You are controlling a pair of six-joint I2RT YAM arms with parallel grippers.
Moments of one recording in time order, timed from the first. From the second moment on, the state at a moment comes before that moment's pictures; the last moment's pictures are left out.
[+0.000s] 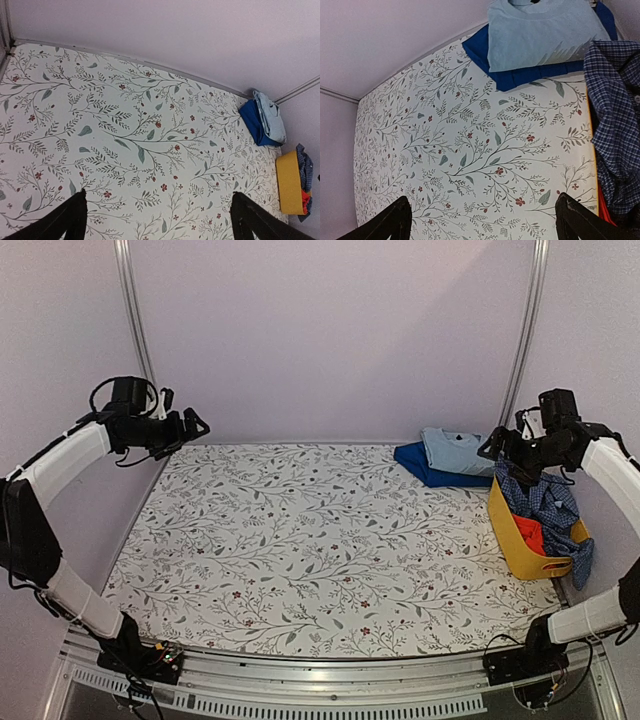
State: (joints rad) left arm -0.08 1.49 1.33 -0.47 0.33 -0.38; right arm 0.07 1.28 1.22 -0.73 -0.29 0.42
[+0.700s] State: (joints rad) left arm -0.03 1.56 1.34 -0.54 0.42 -0.37; right arm -0.19 1.62 1.47 -0.90 0.18 0.38
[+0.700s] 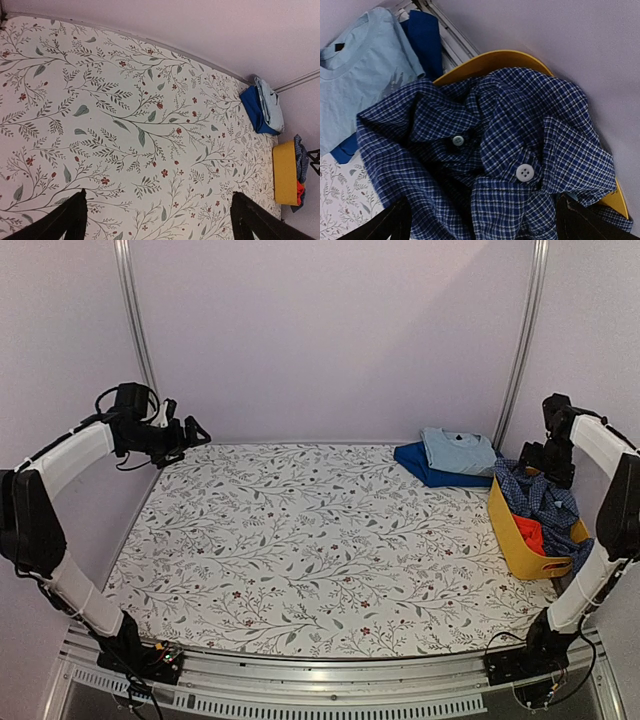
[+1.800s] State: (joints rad) left arm -0.03 1.57 1.34 -0.54 0.41 -0.38; right arm -0.21 1.53 1.95 -0.95 -0.07 0.27
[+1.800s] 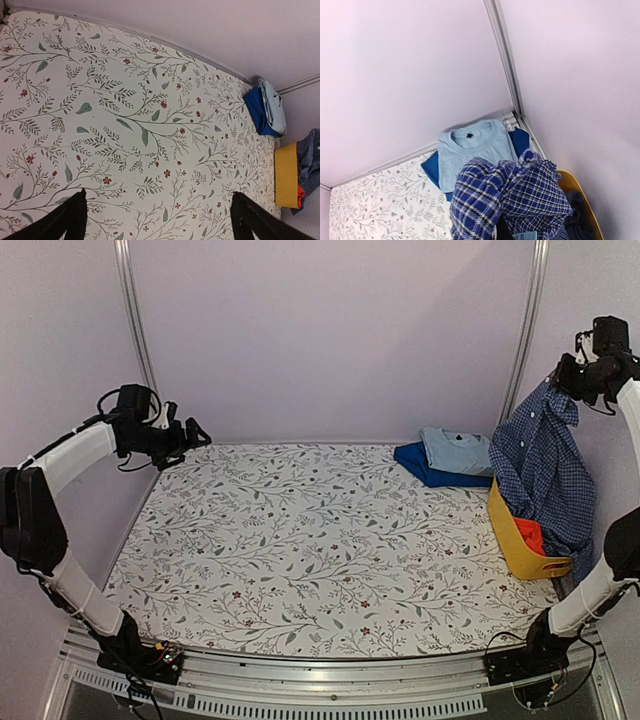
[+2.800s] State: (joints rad) left arm -0.03 1.55 1.36 -0.51 0.38 -0.47; right arm 0.54 2.09 2.50 0.08 -0.73 0.94
